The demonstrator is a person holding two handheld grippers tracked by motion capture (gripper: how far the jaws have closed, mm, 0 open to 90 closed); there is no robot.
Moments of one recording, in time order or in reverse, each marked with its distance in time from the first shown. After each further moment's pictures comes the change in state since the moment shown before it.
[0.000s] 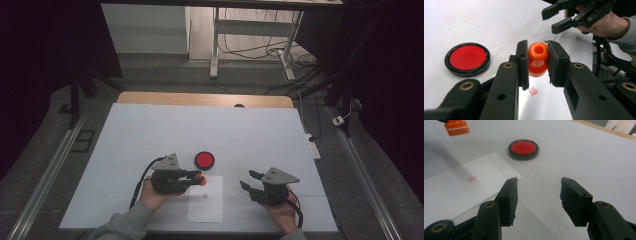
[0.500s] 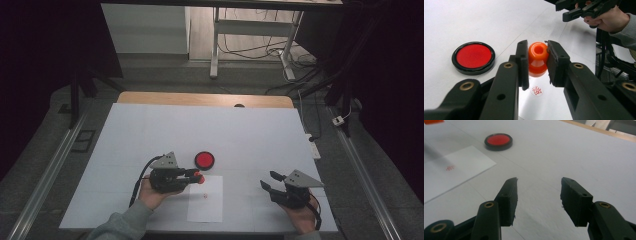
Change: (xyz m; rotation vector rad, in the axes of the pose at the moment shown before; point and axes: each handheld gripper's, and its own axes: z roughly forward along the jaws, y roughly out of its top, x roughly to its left) left arm 0.003 0.001 -0.005 -0.002 0.019 -0.012; right arm -0.030 -0.020 -0.040 0.000 -0.100 0.032
